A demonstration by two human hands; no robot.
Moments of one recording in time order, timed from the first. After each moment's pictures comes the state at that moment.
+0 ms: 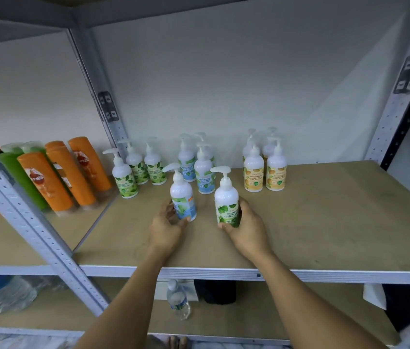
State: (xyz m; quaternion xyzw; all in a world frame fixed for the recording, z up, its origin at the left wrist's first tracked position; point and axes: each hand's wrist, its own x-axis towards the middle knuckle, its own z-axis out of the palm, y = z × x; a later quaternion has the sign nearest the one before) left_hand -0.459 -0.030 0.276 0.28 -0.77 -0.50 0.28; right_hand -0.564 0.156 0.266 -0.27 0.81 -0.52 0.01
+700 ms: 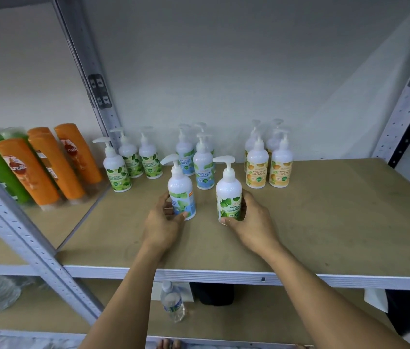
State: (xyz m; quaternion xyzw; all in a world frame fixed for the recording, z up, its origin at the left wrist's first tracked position) left_hand -0.470 -0.045 0.262 0.28 -0.80 -0.46 0.28; right_hand -0.581 0.156 0.275 -0.27 0.83 -0.48 0.03
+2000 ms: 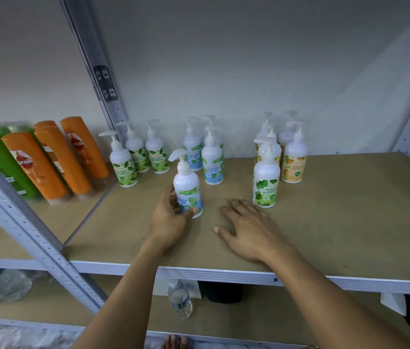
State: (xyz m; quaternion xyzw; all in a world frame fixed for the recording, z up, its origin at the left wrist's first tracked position) left_hand -0.470 -0.047 0.265 0.23 -0.79 -0.50 0.28; right_hand -0.577 0.140 0.259 -0.45 0.88 -0.13 0.00
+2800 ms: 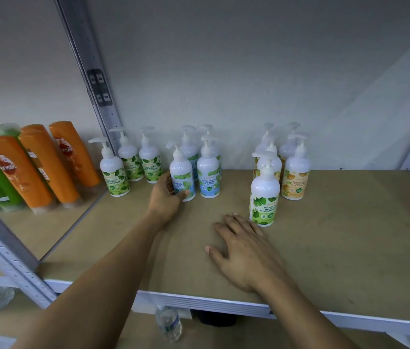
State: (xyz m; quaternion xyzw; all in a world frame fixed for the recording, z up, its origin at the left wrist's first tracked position) left_hand -0.557 -0.105 0.271 0.25 -0.78 -0.48 0.31; right_hand -0.580 0.138 0.255 -0.46 0.88 -0.14 -0.02
